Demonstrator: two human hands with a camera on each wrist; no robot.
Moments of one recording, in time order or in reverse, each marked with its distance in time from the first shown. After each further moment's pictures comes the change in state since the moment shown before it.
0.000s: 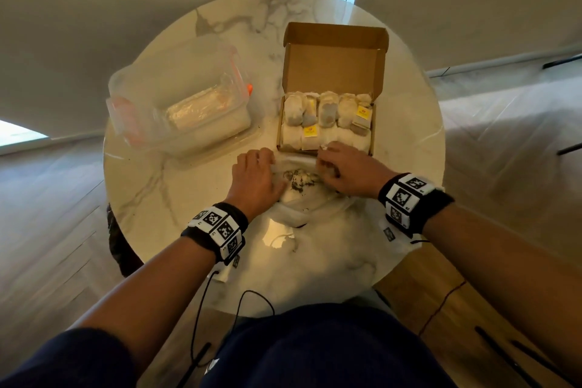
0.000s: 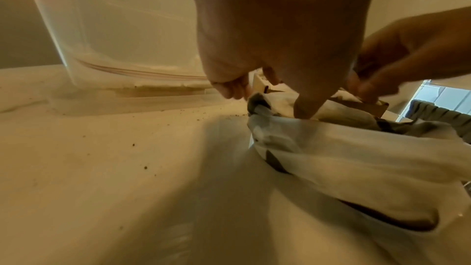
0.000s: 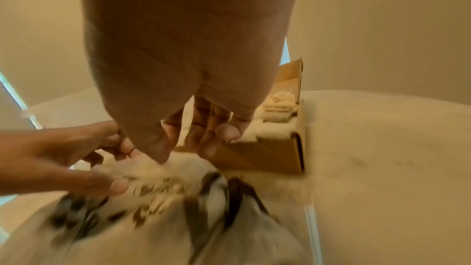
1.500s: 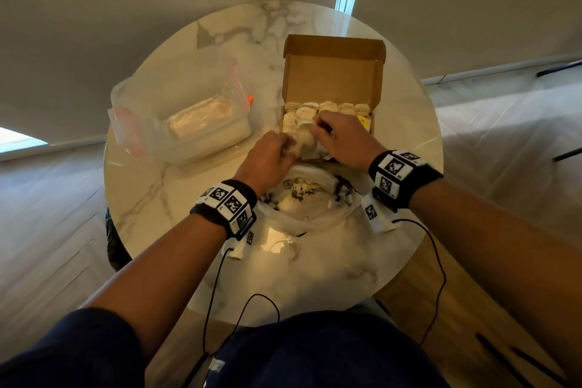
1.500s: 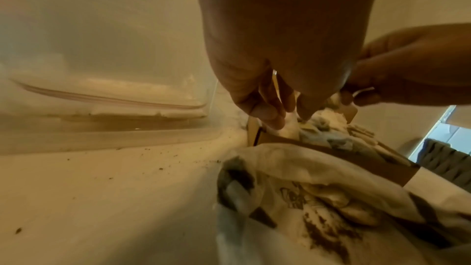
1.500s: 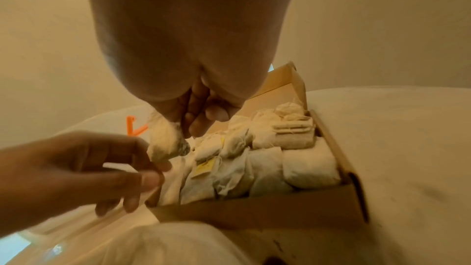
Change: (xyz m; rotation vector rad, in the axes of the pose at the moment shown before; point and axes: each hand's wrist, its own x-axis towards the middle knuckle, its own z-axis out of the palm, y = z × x) left_hand 0.058 0.019 -0.028 -0.282 0.036 0.148; right_hand 0.046 -0.007 -0.039 0.278 0.351 0.000
